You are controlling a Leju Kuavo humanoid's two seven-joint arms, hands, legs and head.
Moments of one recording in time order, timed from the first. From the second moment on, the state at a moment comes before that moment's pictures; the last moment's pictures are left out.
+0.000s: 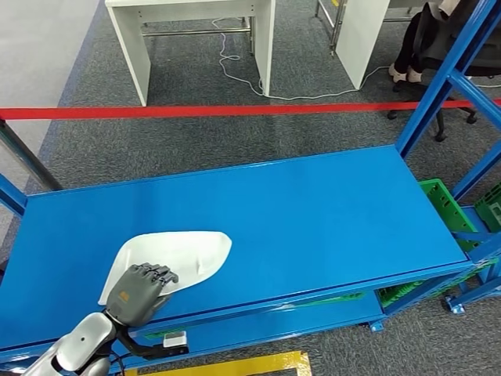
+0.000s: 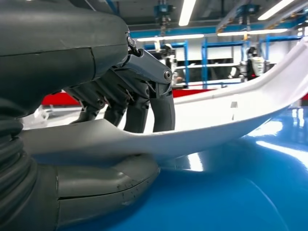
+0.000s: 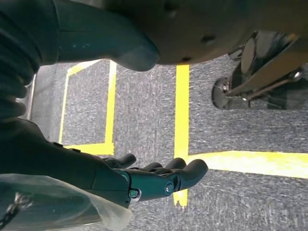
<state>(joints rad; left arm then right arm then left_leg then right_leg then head) -0.07 0.36 -0.65 -1.38 -1.18 0.38 -0.18 -0.05 0.19 -1.08 -0.21 1.36 -0.12 -0.19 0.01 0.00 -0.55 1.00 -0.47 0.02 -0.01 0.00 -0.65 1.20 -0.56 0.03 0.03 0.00</state>
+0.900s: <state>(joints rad) -0.04 0.26 -0.53 -1.39 -0.82 0.40 -0.34 -0.05 0.19 -1.08 -0.21 1.36 -0.12 -0.19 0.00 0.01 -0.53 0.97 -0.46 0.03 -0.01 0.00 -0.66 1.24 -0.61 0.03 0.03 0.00</state>
